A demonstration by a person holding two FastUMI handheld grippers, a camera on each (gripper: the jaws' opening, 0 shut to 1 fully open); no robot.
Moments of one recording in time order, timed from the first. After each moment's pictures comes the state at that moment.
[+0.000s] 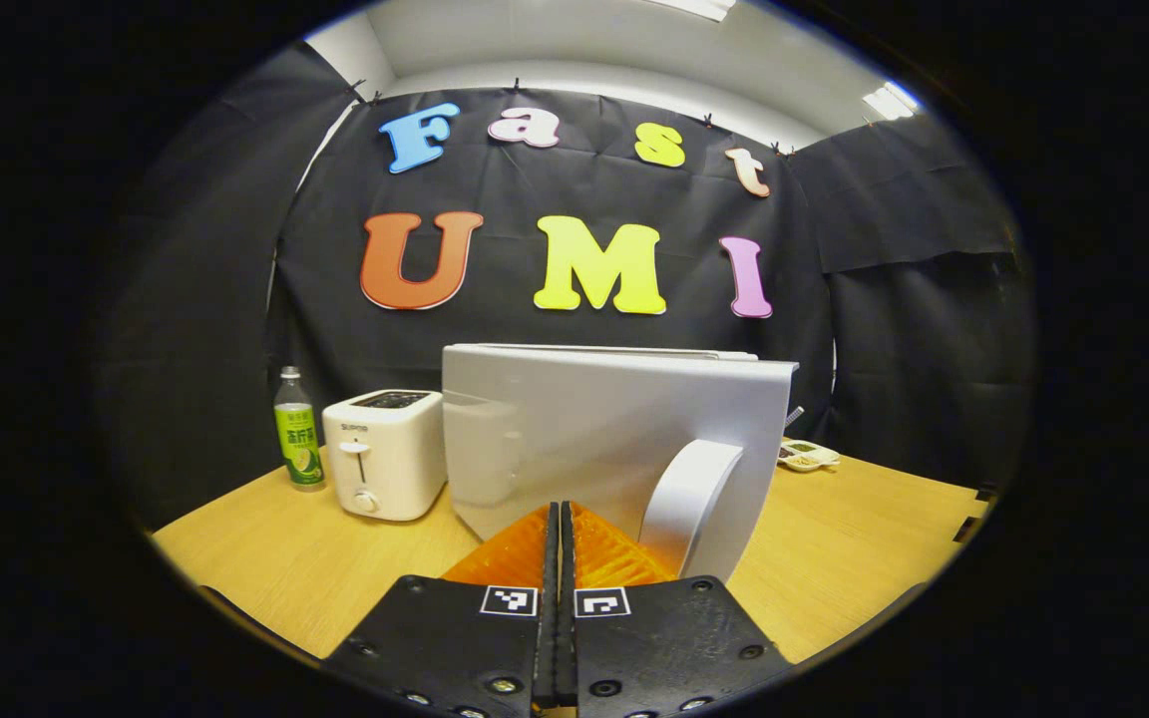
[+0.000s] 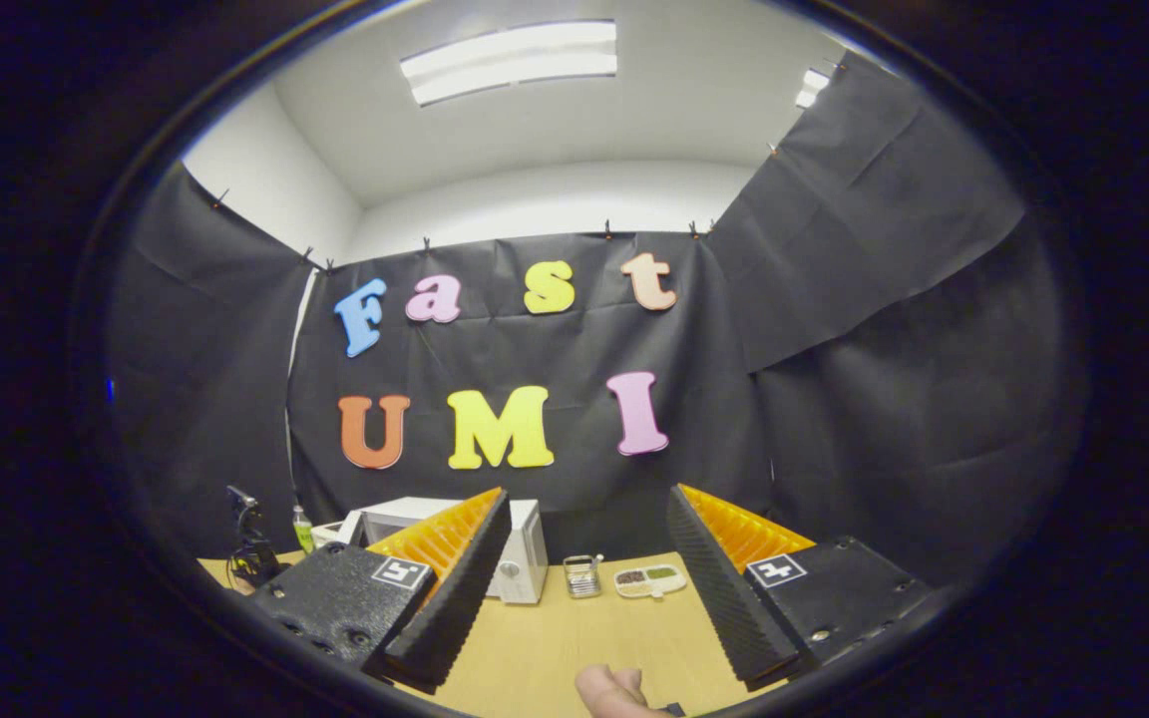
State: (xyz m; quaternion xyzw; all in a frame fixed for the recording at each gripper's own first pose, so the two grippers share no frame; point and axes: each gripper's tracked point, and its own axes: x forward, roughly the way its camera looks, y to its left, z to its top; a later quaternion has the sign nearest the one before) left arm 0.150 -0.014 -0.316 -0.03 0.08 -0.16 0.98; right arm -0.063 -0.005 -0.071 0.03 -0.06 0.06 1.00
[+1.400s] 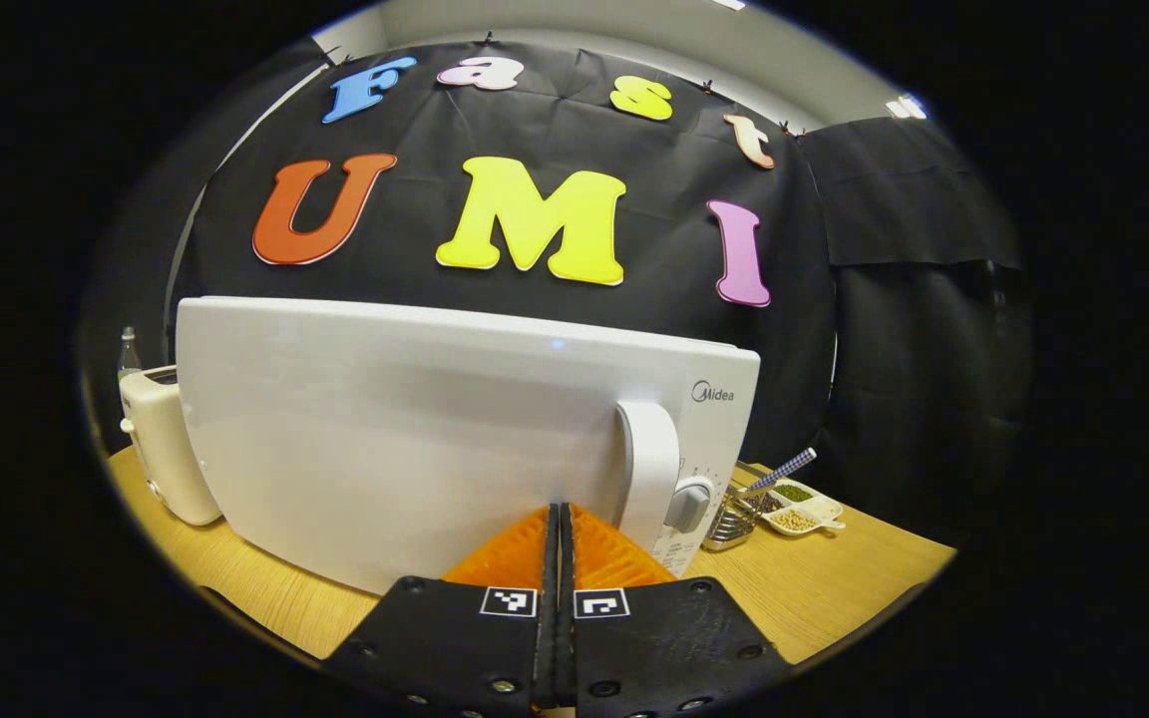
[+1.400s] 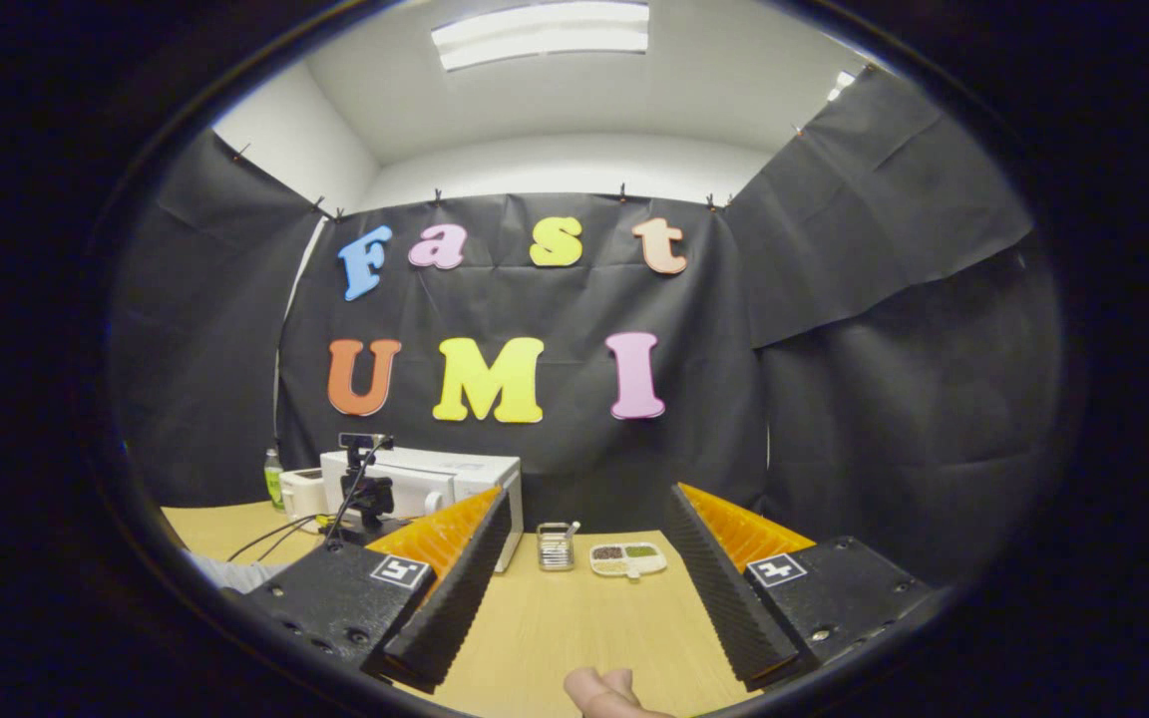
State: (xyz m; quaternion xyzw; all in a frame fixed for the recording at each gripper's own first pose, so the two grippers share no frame) left arm 0.318 -0.196 -0.343 -0.06 0.11 -0.17 0.98; right arm -0.009 -0.024 -0.144 -0.01 -0.02 0.06 1.00
